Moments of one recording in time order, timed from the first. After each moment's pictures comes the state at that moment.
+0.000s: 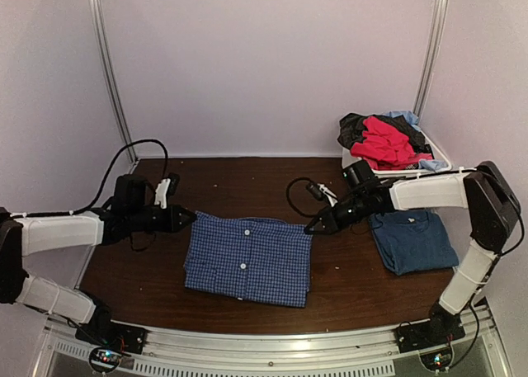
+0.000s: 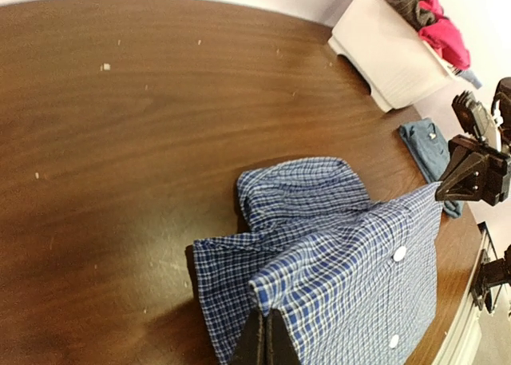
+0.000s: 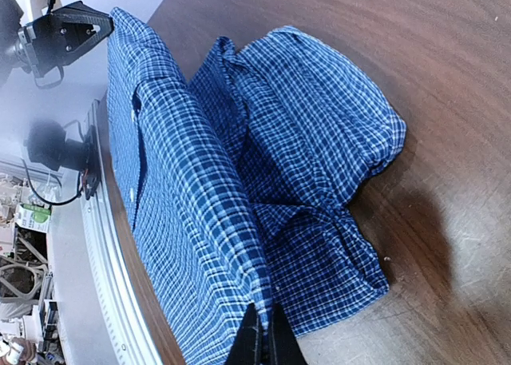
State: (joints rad) left arm -0.41 1.28 0.56 0.12 0.40 -0.36; right arm 0.52 1.72 1.01 -0.22 -0.72 0.14
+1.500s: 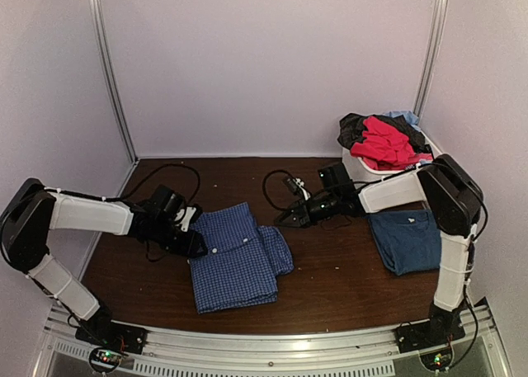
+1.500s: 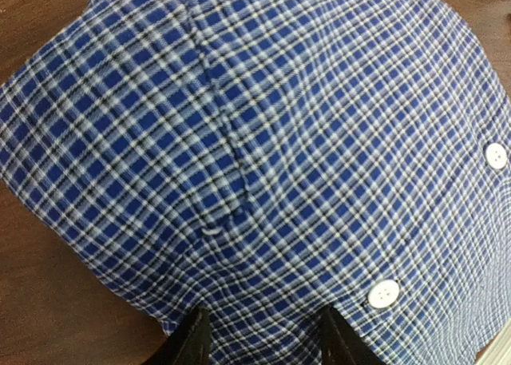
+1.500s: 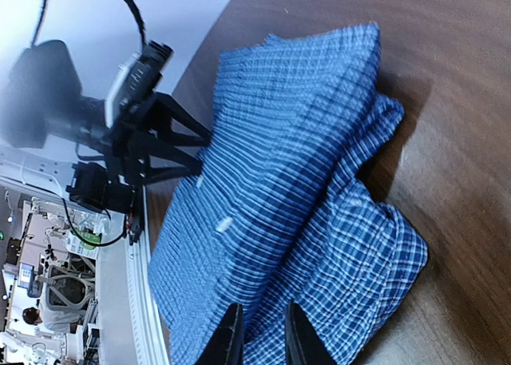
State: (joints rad) left arm -0.56 1.52 0.72 -0.24 0.20 -0.30; right arm 0.59 1.97 1.16 0.17 -0.87 0.42
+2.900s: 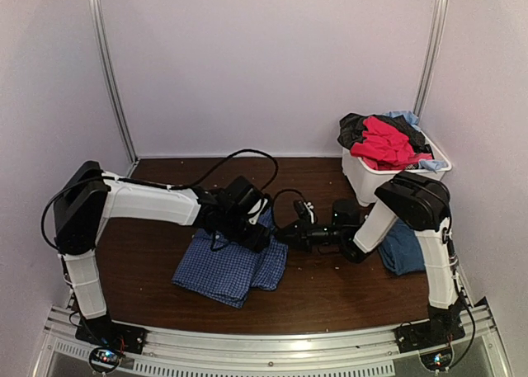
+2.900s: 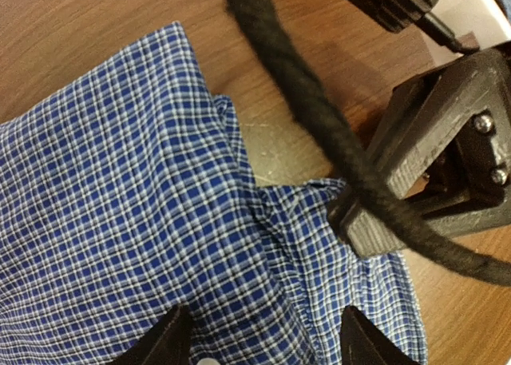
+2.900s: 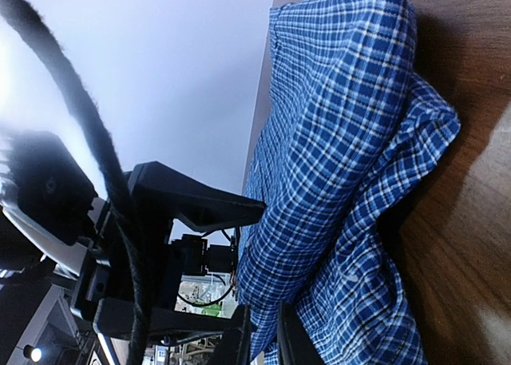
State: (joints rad) left arm -0.93 1.90 1.26 -0.33 -0.05 -0.32; right arm 0.61 2.25 0.86 1.29 -0.88 1.31
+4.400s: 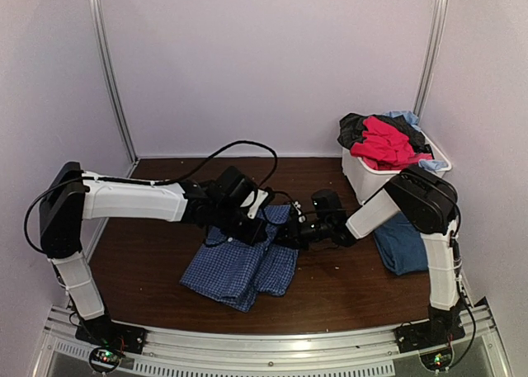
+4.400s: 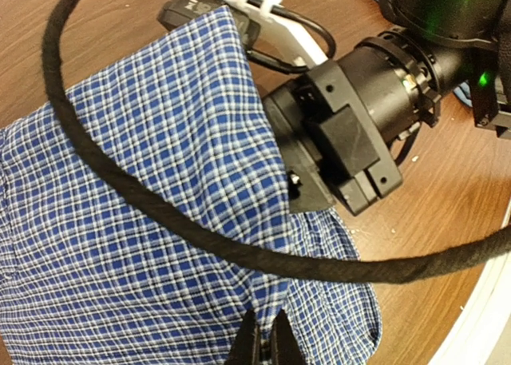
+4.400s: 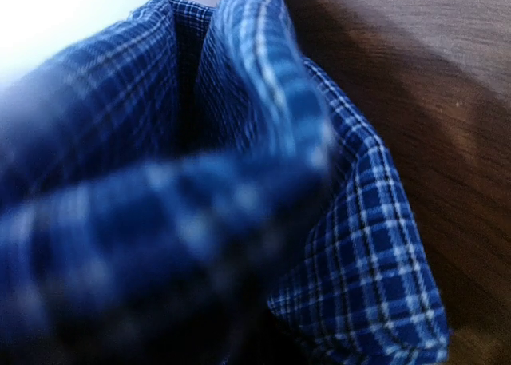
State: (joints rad) left arm -0.94 1.80 1.24 -0.34 0.11 -0.32; right arm 0.66 2.18 1.03 0.61 -0.74 0.95
